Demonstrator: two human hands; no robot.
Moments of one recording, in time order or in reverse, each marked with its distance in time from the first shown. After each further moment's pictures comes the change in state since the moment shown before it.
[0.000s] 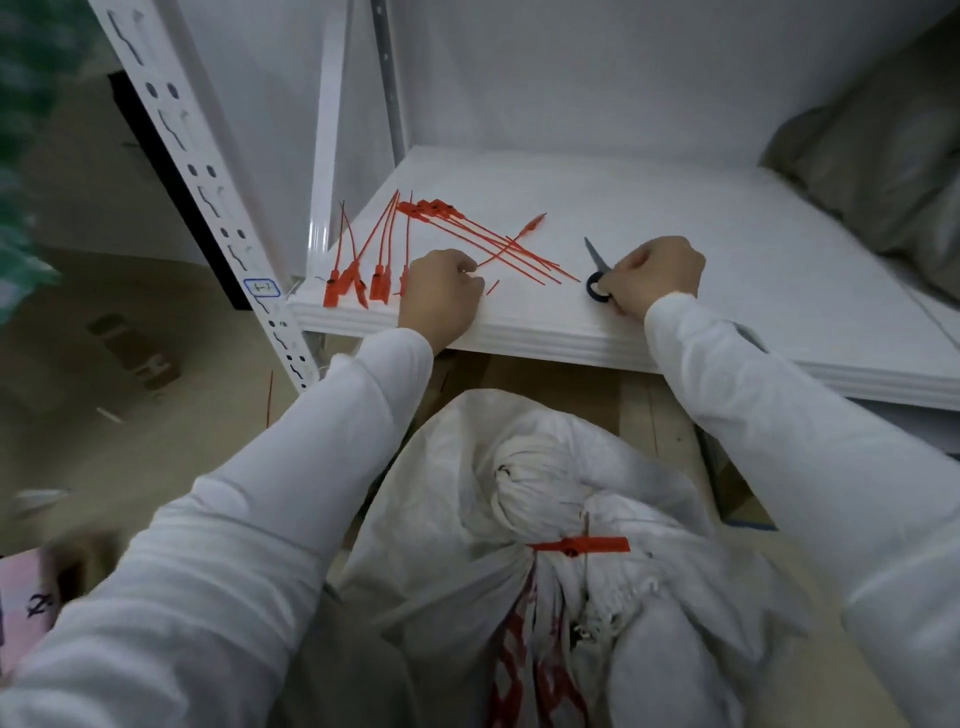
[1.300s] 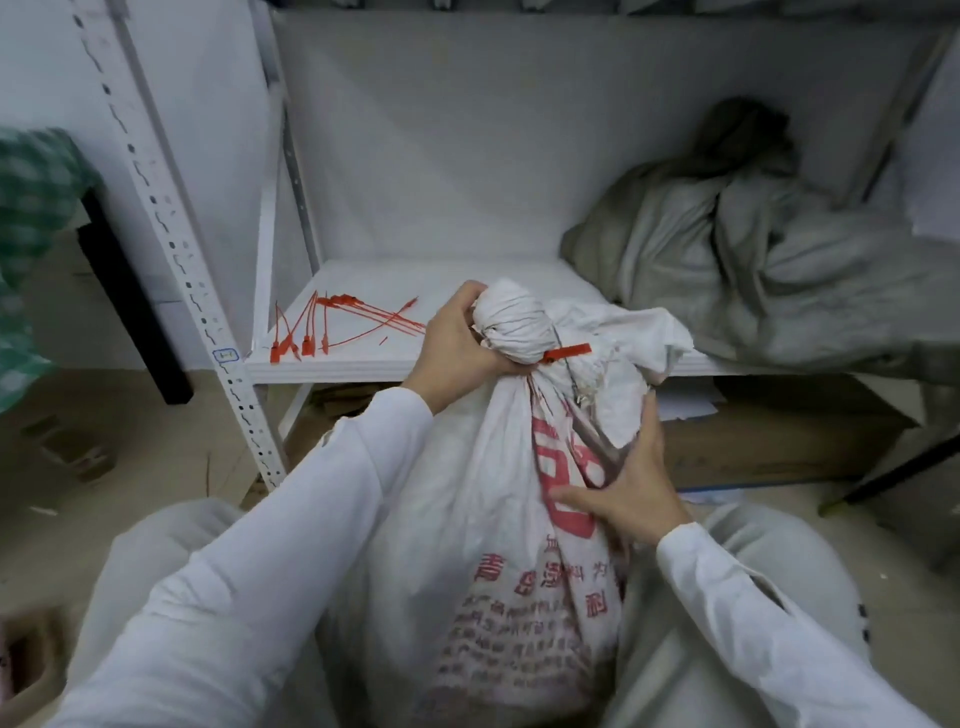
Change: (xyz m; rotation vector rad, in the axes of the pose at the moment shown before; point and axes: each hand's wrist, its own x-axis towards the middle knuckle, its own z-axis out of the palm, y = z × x) left_hand -0.246 0.170 -0.043 -0.550 -0.233 0.463; right_hand -0.305 0.144 -0.198 0.153 -0.074 -0.107
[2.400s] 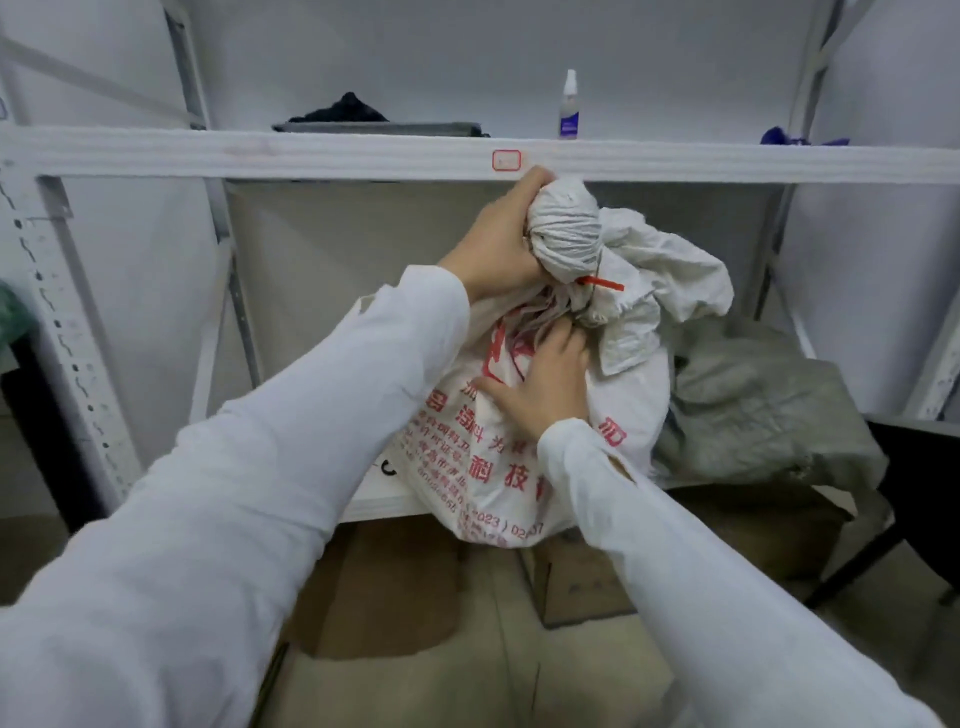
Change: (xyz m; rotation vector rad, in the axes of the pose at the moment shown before) left_hand 0.172 0.209 0.046 0.311 -0.169 0.576; right_hand 0.146 -0.174 -0.081 -0.336 0.534 -0.261
